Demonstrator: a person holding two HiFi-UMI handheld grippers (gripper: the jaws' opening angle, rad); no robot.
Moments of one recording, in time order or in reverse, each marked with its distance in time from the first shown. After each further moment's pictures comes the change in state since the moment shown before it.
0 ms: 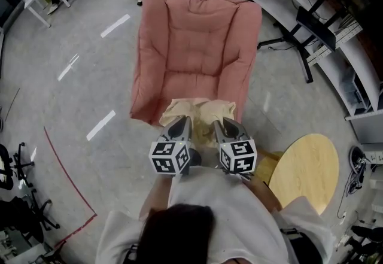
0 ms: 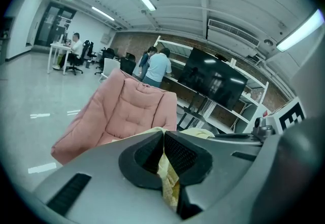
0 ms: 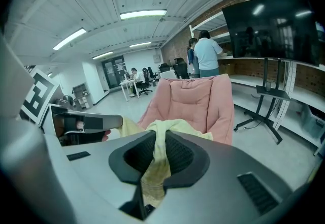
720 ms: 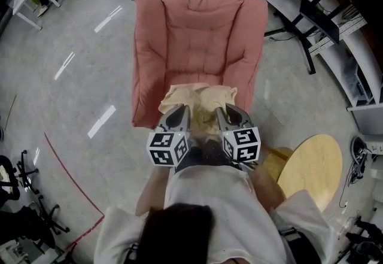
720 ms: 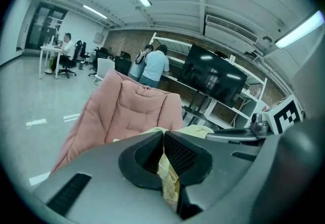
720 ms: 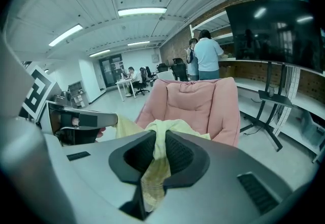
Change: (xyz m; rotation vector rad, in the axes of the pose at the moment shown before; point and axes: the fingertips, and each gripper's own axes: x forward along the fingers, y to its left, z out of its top) left arm 0.064 0.048 0.056 0.054 0.027 -0.033; right arm 0.081 -0.029 0.049 -0.022 0.000 -0.033
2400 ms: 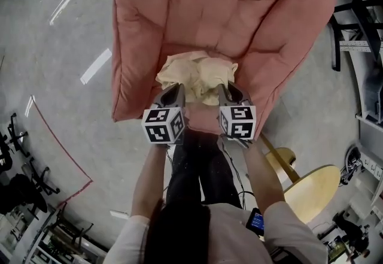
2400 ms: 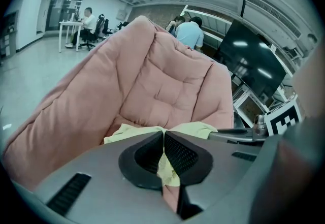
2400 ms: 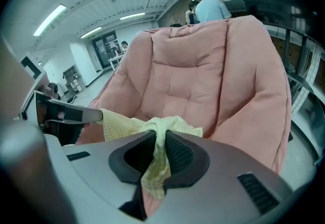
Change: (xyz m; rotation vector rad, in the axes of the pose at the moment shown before) left arm 0.194 0.159 -0.112 -0.207 0.229 0.200; right arm 0.245 -0.099 -0.125 0.018 0.283 0.022
